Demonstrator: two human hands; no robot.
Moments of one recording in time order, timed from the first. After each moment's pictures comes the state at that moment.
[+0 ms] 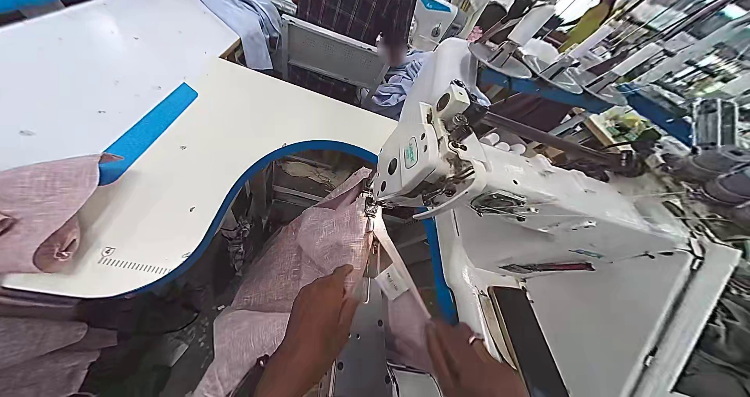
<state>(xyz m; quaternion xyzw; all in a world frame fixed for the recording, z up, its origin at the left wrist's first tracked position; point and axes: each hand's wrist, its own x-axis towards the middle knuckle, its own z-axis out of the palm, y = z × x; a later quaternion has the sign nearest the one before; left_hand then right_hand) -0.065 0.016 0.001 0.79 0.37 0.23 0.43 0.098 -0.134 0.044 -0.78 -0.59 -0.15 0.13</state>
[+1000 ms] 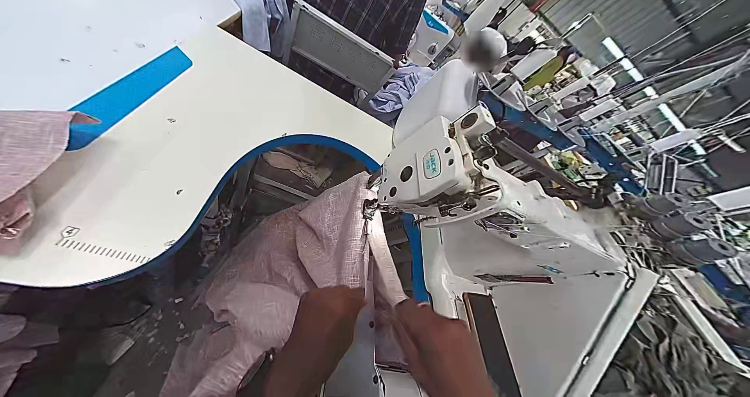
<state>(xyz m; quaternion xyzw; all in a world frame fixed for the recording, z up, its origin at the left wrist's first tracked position) -0.048 0.002 -0.035 0.80 0.28 0.43 0.32 0.081 -0.087 0.075 -0.73 -0.68 -0.07 0.05</state>
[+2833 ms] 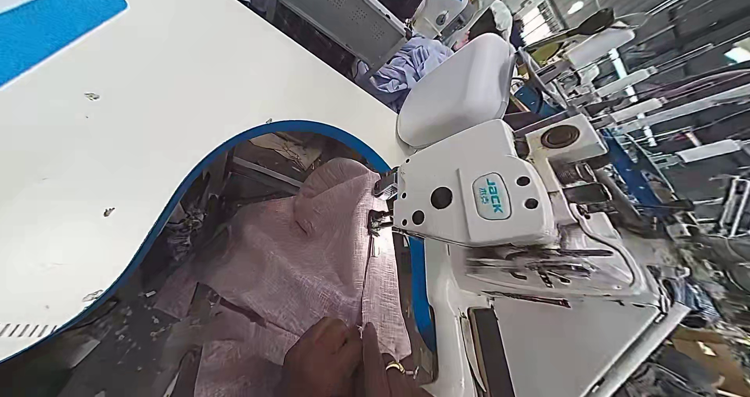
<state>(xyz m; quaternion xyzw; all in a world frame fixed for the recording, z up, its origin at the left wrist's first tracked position) -0.060 0.005 -0.029 0.75 0.29 0.38 0.45 0.017 -0.055 0.059 -0.75 -0.63 -0.12 -0.11</state>
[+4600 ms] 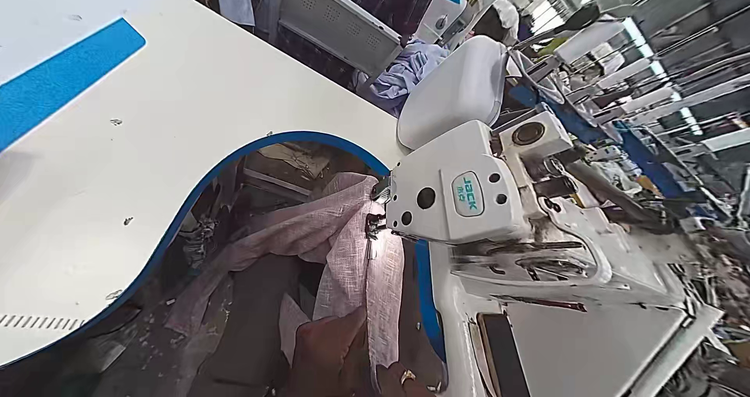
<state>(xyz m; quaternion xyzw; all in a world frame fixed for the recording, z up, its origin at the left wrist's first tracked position) -0.031 0.010 -0.053 0.72 0.29 0.48 0.41 0.056 -0.088 0.050 -0.74 -0.67 0.02 0.05</state>
